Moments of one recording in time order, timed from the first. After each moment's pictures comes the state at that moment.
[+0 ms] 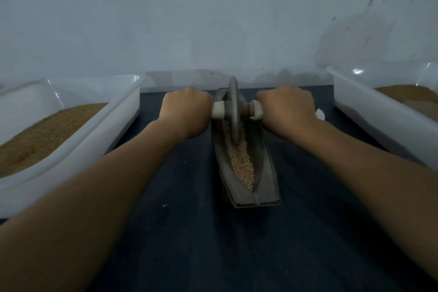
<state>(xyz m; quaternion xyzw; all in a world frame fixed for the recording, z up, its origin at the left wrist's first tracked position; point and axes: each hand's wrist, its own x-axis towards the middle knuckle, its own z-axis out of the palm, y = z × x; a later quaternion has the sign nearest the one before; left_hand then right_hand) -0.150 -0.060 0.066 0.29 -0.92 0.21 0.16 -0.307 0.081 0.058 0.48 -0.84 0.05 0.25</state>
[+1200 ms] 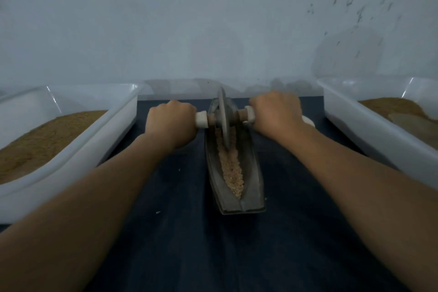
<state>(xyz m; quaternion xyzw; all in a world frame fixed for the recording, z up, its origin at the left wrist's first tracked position) -0.140 -0.070 0.059 0.34 -0.91 0.15 0.17 -0.305 0.078 0.073 0.48 -0.84 0.02 0.24</state>
